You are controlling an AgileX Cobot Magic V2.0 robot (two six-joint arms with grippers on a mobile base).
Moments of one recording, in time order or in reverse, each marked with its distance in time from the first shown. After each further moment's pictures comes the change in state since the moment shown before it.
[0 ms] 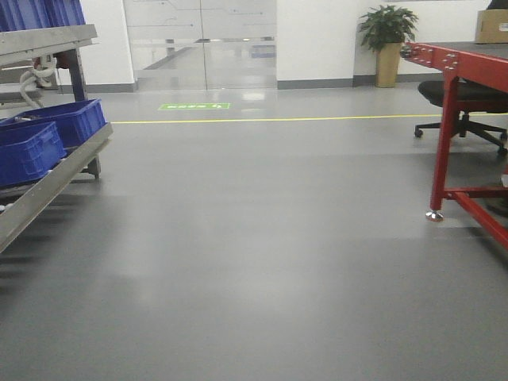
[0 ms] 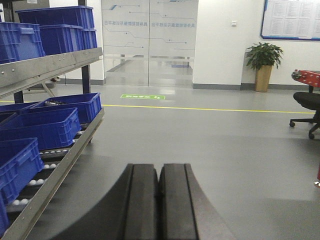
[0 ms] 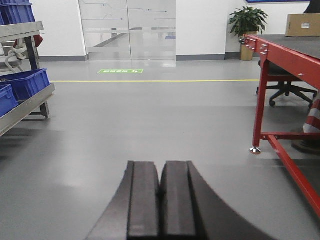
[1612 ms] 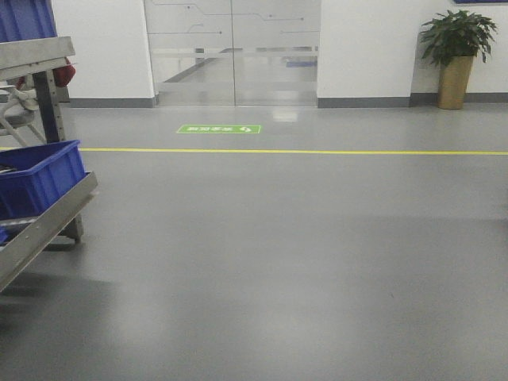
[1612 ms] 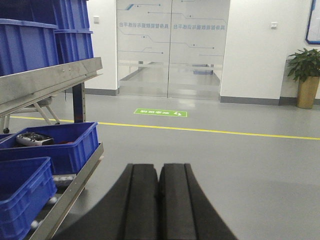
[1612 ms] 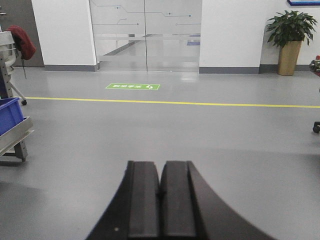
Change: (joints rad) left arm 0.000 0.000 0.000 0.000 0.000 0.000; right arm 0.000 0.000 0.000 0.000 0.000 0.000
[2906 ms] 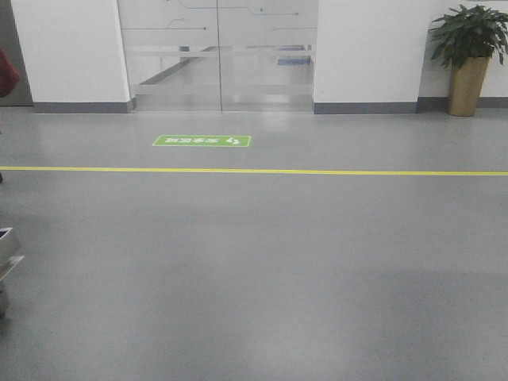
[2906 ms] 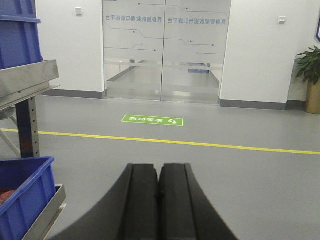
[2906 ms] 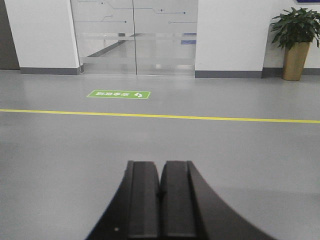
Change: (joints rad) left arm 0.000 0.000 0.000 0.000 0.000 0.000; right arm 0.000 0.000 0.000 0.000 0.000 0.000
